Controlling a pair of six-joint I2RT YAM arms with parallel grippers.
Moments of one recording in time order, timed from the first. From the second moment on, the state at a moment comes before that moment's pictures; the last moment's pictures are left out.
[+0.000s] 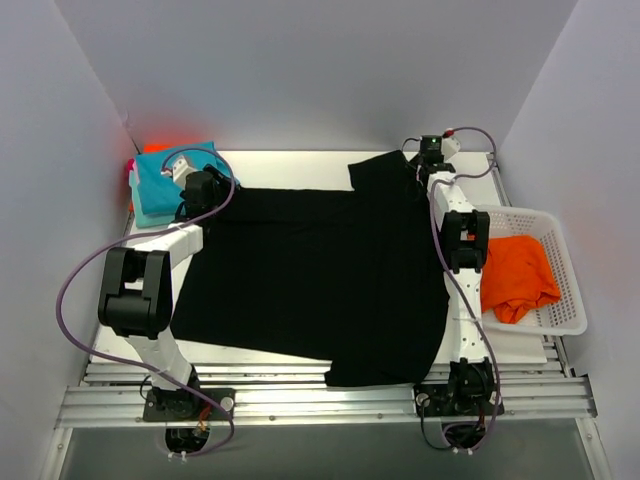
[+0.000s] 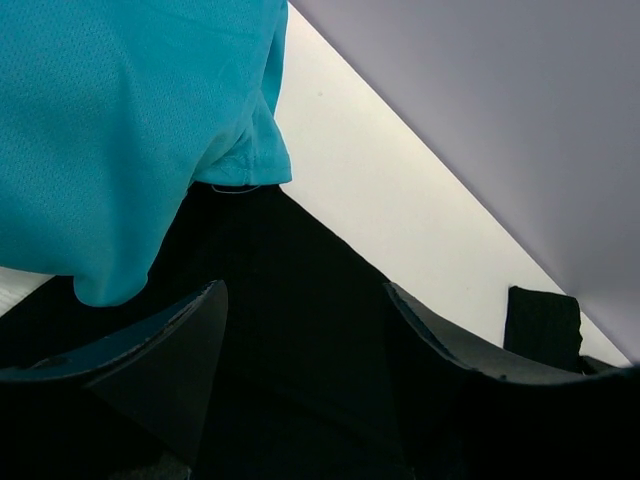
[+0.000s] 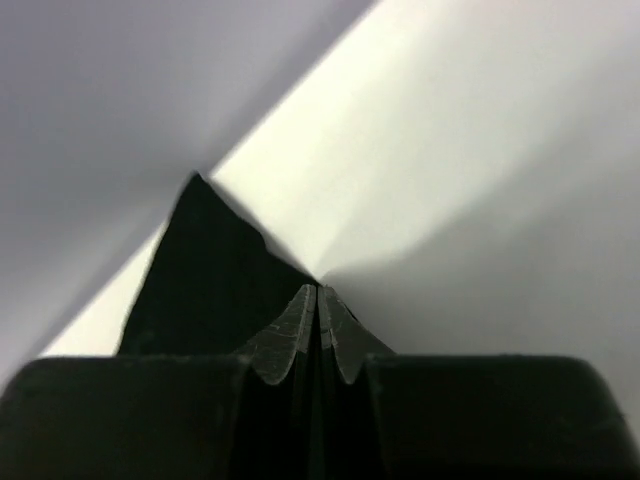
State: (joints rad) left arm -0.13 1.78 1.09 0.33 -0.23 -0.81; right arm 0.02 2.69 2.32 -0.27 0.17 0.77
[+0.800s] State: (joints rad) left arm -0.13 1.78 1.16 0.42 -0.17 -0.65; right arm 0.01 2.33 1.72 0.40 0.18 0.64
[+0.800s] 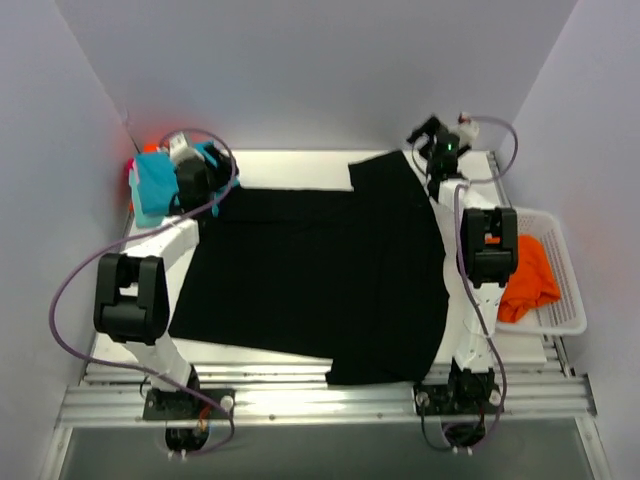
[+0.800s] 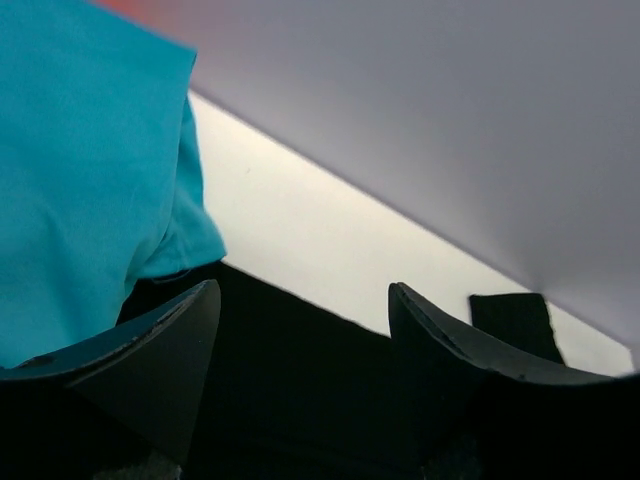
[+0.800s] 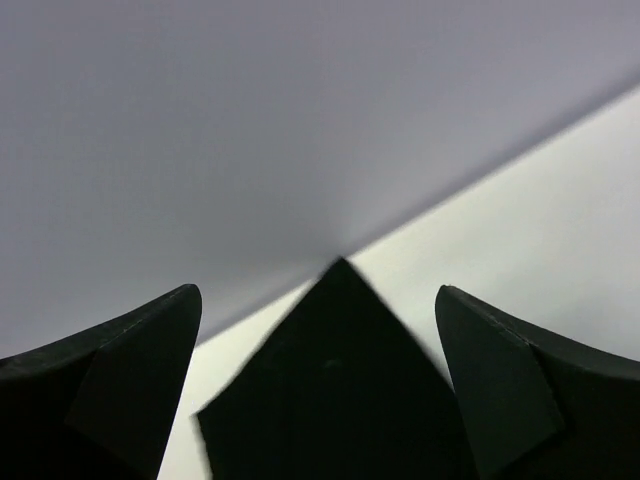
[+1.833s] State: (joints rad) left arm -0.28 1.46 0.79 0.32 -0.22 -0.69; right arm 0.28 1.95 1.17 -0.20 0.45 0.73
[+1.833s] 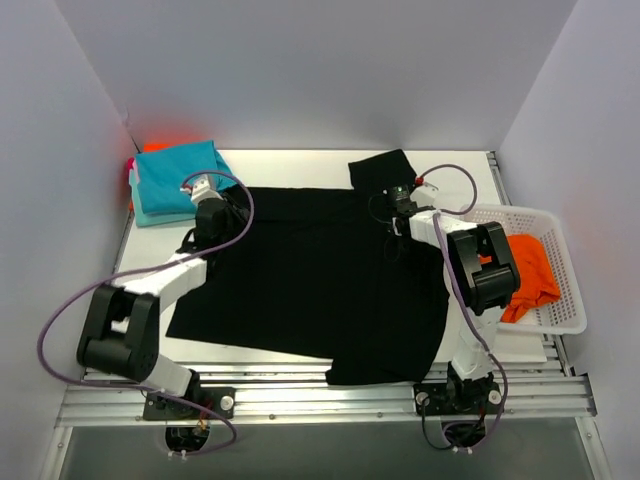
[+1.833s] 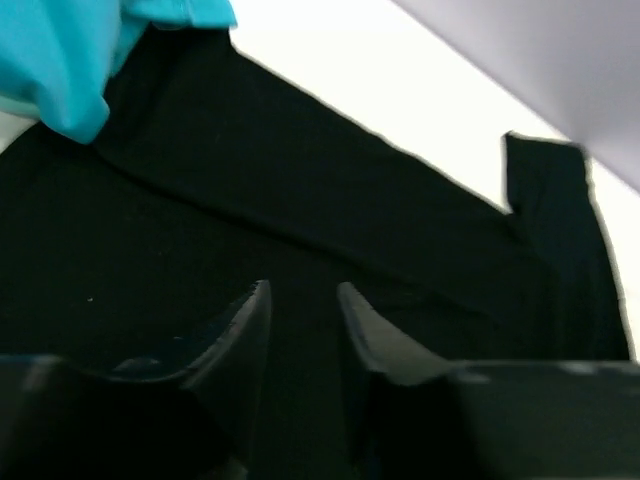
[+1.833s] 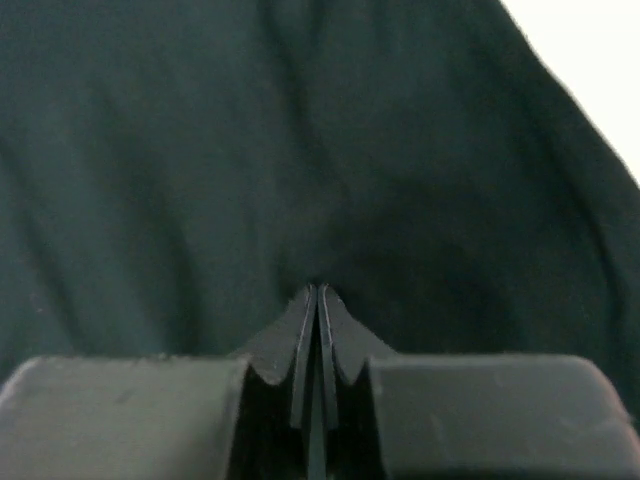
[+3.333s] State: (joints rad) left arm -0.23 1.49 1.05 0.23 -0.08 -0.68; right arm 0.40 1.41 1.08 -0.24 0.58 0.71
